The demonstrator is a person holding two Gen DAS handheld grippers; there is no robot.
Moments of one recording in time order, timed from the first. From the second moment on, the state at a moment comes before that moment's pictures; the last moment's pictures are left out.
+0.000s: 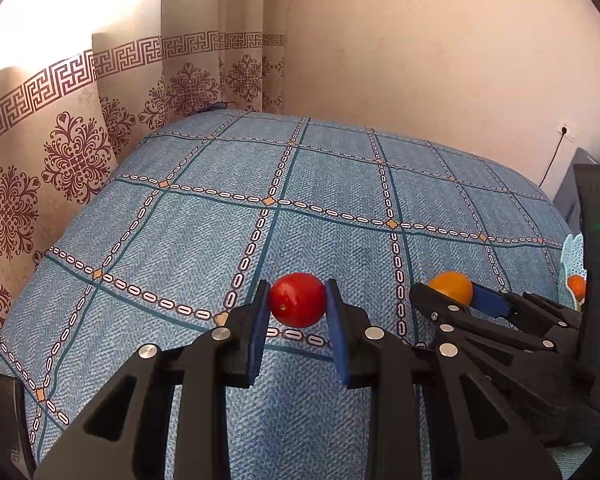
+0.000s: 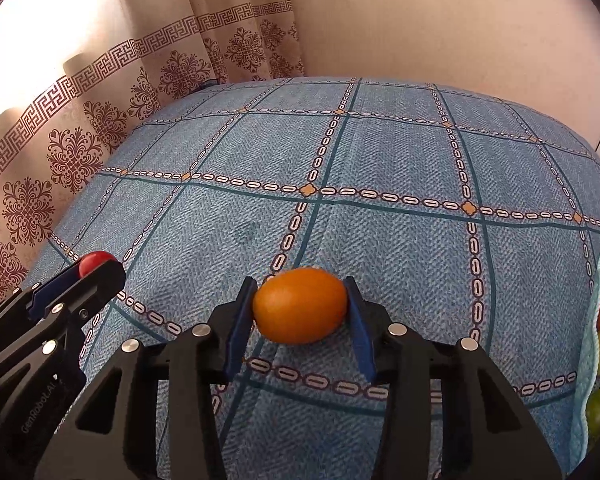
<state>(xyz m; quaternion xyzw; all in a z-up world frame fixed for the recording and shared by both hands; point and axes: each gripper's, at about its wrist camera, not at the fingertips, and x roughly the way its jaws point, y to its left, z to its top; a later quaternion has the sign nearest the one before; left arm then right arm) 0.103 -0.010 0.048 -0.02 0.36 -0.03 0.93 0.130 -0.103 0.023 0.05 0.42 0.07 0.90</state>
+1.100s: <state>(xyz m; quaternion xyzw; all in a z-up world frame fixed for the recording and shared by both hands) 0.074 -0.067 0.070 0.01 0.35 -0.11 0.93 -0.006 -0.260 0.083 0.13 0.32 -0.11 0.93</state>
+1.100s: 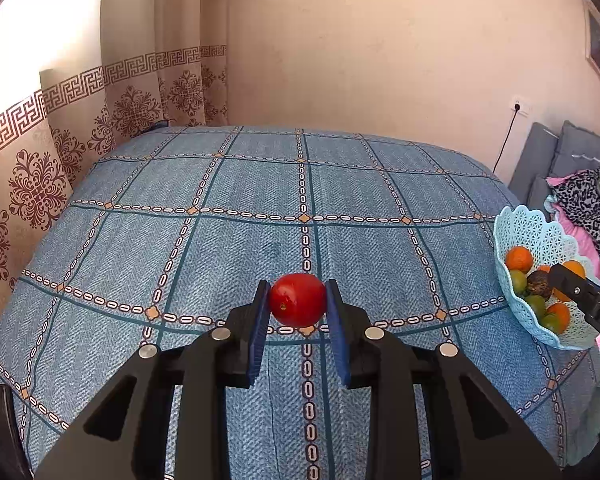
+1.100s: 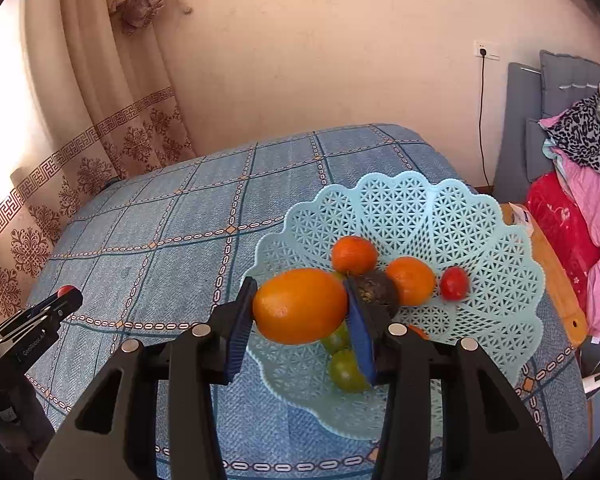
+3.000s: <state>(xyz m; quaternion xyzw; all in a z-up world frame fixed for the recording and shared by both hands) 0.049 -0.276 0.087 0.08 0.34 -0.34 0.87 -0.105 -0.357 0.110 0.16 0.22 -0.25 0.93</state>
